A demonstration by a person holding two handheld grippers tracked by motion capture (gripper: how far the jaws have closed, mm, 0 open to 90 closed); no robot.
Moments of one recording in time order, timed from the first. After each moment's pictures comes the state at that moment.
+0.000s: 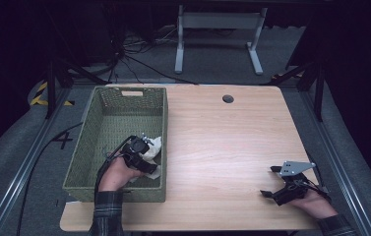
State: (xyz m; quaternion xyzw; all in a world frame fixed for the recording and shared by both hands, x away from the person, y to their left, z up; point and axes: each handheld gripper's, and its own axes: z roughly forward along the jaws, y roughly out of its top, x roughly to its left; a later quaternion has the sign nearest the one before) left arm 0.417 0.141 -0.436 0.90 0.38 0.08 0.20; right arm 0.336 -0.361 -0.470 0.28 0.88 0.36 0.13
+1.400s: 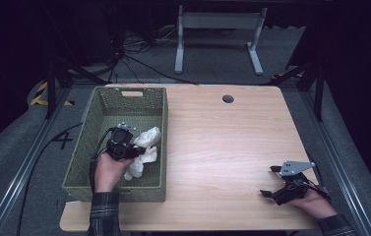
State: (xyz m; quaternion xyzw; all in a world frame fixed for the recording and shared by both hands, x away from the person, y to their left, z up) left arm 0.413 0.180 -0.395 0.82 0.46 0.06 0.34; right arm 0.336 -0.360 -0.470 0.28 0.88 0.36 0.13
